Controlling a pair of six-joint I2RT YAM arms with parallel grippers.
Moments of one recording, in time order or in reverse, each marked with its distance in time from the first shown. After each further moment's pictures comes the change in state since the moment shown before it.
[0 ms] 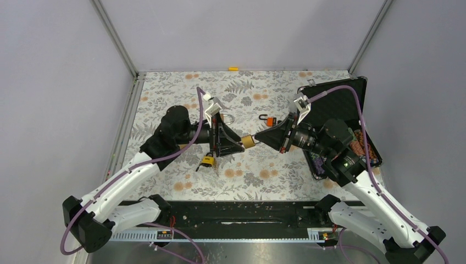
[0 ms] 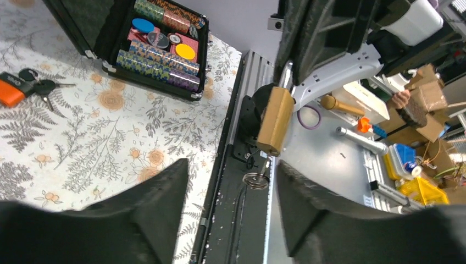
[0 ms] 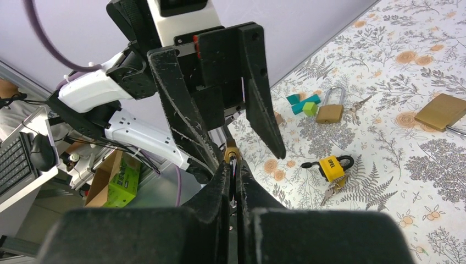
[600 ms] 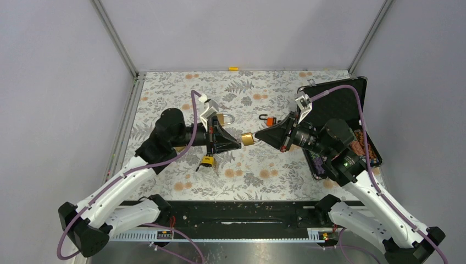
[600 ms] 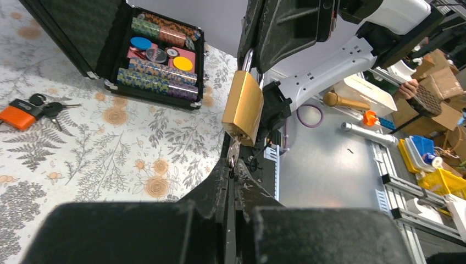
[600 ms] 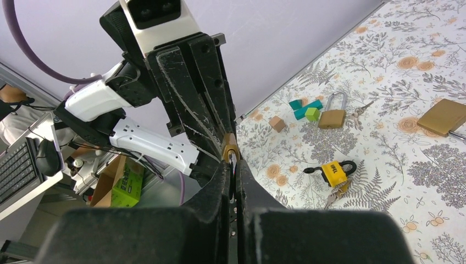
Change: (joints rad) left arm -0.001 -0.046 -0.002 0.006 0.039 0.055; right arm -0.013 0.002 -0.002 0.029 -0.002 0.022
